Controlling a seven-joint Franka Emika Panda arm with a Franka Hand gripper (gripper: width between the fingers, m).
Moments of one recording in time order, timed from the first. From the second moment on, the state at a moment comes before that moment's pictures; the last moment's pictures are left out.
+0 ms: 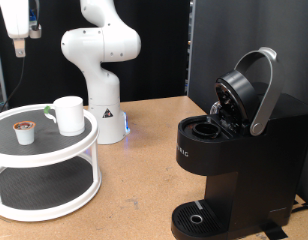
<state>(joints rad) -0.06 -0.70 -0.49 -2.43 -0.32 1.80 -1.27</state>
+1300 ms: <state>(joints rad) -0.11 -0.63 -0.55 -2.63 -0.48 2.07 -1.23</state>
